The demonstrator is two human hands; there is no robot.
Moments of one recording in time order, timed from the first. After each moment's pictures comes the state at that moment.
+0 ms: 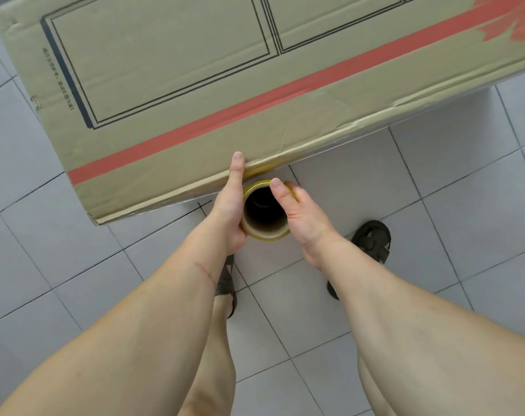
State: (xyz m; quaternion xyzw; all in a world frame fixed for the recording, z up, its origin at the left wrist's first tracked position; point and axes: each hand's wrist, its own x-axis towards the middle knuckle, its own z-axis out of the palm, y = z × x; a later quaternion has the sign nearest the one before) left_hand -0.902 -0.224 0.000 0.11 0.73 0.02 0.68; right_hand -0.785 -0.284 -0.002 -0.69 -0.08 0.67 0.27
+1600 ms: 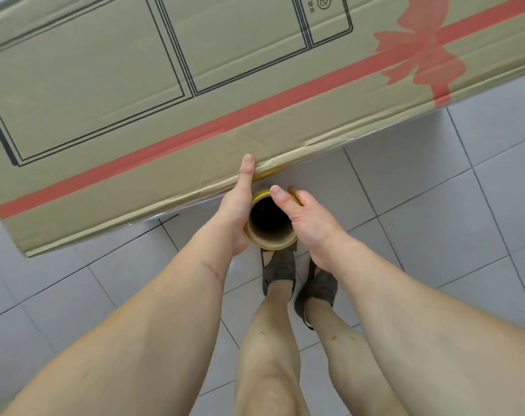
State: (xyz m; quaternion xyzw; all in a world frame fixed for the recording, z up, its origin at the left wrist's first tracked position) left_hand -0.757 -0.216 -0.006 0.10 0.72 -0.01 0.69; right_hand -0.637 -0.278 0.001 -0.70 -0.09 0.68 0.23
